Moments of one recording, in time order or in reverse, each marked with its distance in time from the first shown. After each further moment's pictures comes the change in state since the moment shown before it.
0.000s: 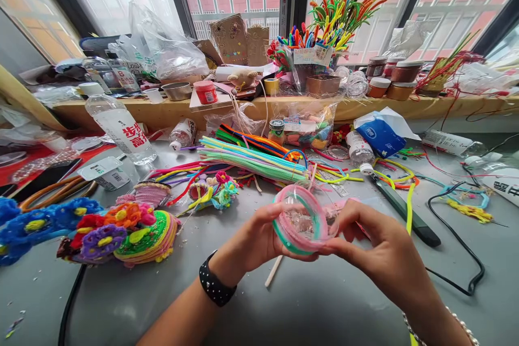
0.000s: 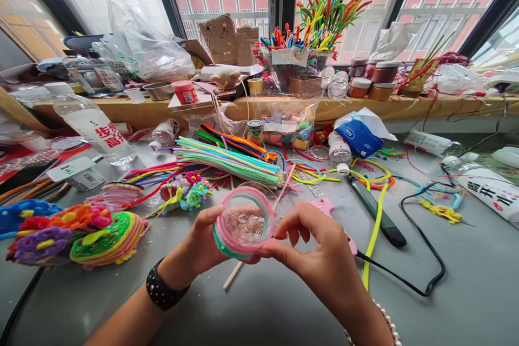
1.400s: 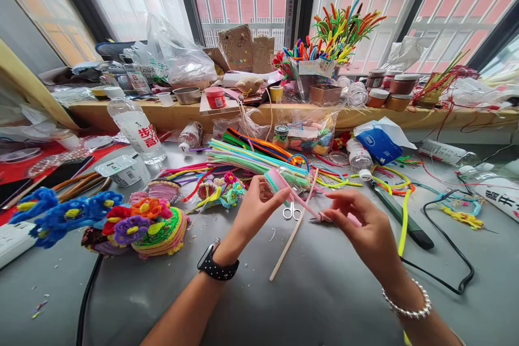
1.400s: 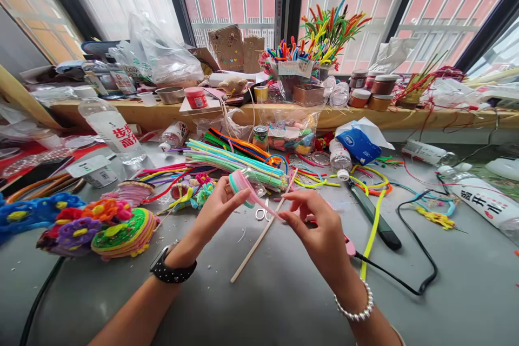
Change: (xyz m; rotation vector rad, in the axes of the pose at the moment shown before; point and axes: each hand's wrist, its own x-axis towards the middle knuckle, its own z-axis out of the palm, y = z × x) left_hand 0.002 0.021 -0.003 0.651 0.611 0.395; right_hand 0.004 0.024 0.009 -0.022 0.099 -0.016
